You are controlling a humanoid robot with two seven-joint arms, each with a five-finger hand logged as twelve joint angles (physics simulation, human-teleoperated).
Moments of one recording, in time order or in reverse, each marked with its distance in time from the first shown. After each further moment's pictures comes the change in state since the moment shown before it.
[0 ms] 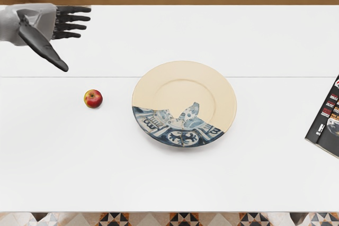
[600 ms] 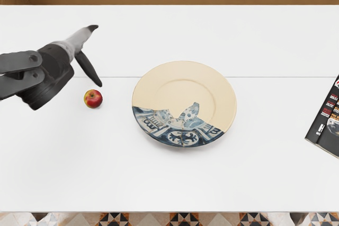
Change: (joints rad) left arm -0.015 -0.449 0.267 -0.043 0.670 0.875 0.348; right arm -0.009 0.000 0.002 0.000 0.002 -0.004 0.001
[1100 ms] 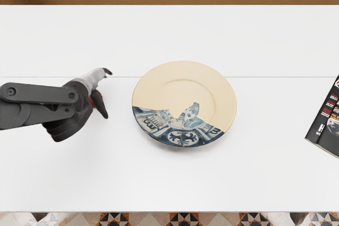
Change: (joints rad) left arm -0.075 -0.166 0.342 -0.001 -0.143 0.133 0.007; right arm 0.000 0.000 0.000 0.000 0.000 0.000 0.000
